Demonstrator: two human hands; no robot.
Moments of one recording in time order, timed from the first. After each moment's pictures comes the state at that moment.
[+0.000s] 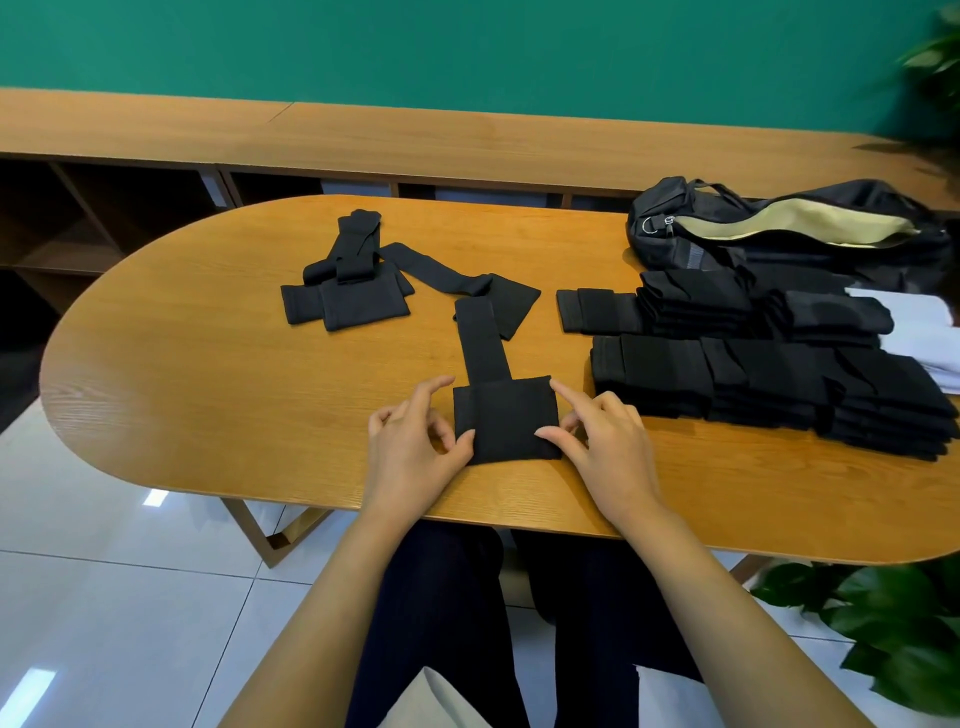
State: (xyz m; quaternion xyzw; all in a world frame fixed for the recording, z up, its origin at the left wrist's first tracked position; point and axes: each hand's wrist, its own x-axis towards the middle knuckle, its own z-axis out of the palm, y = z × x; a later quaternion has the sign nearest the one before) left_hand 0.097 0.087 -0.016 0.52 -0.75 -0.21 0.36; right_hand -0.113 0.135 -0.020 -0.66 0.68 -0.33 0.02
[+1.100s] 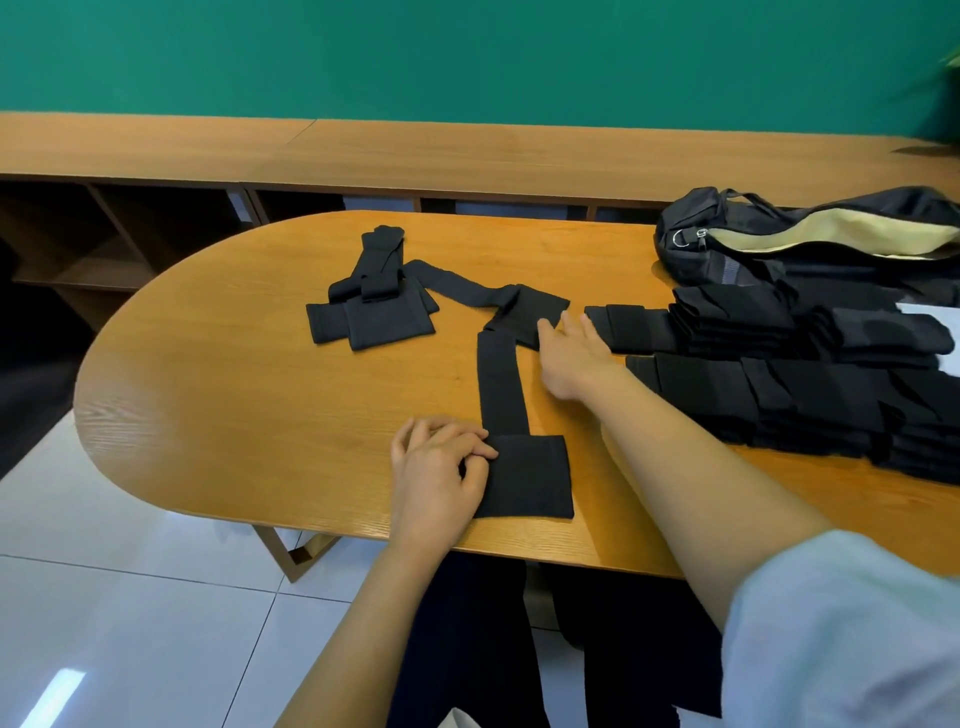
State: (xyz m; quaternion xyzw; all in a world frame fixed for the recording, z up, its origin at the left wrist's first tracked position) left_hand 0.100 0.079 -0.025 0.51 -0.77 -0.16 0.35; right_hand -0.097 -0.013 0.021 -0.66 0.74 0.03 0.08
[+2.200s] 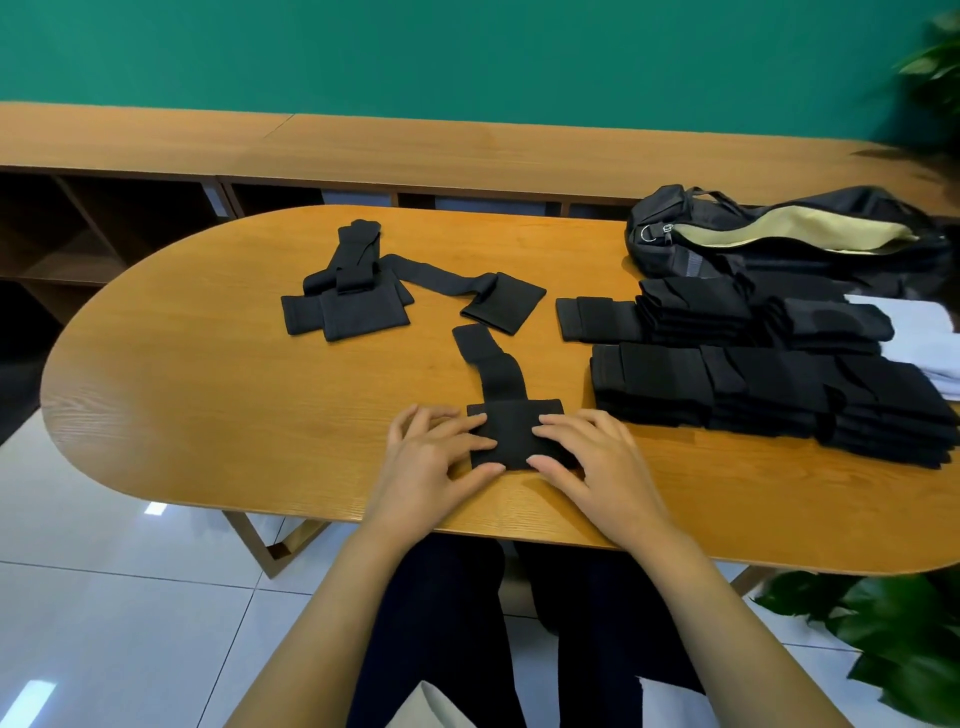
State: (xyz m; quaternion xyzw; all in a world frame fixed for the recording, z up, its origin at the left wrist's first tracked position) left_hand 0.099 0.081 -0.029 0.41 -0.86 -0.13 0.28; right_hand -0.117 0.144 -0.017 -0.71 0.66 -0.23 0.06
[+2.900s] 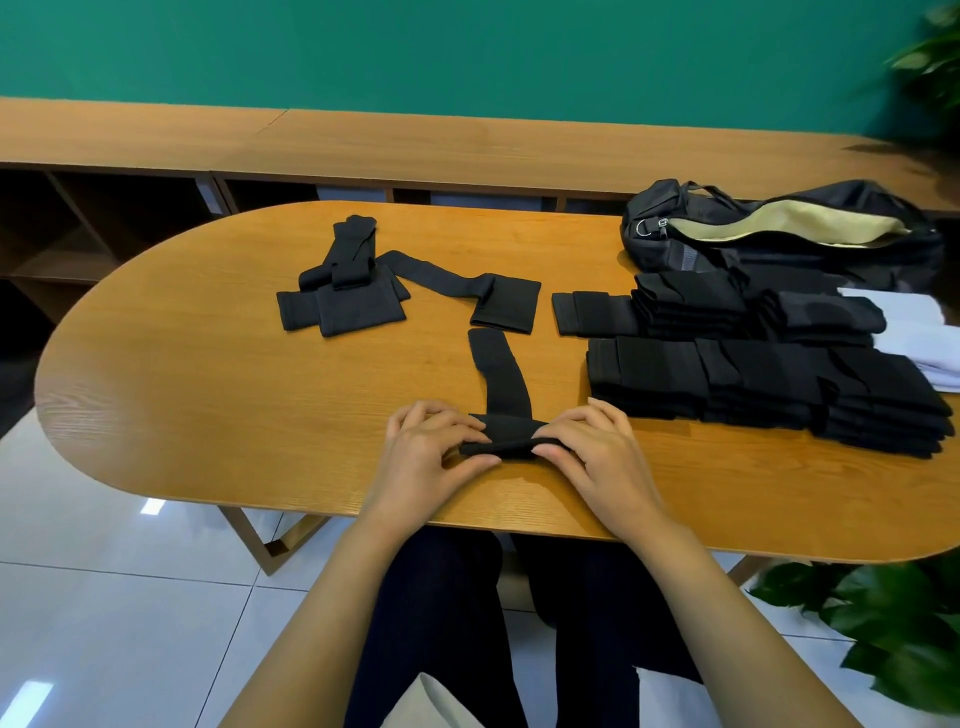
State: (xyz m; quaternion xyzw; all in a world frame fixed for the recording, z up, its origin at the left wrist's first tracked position) left_hand 0.098 0.079 -0.028 0.38 -0.85 -0.16 0.33; right_hand -0.118 0.144 -0.018 -0.73 0.60 -0.32 0.02
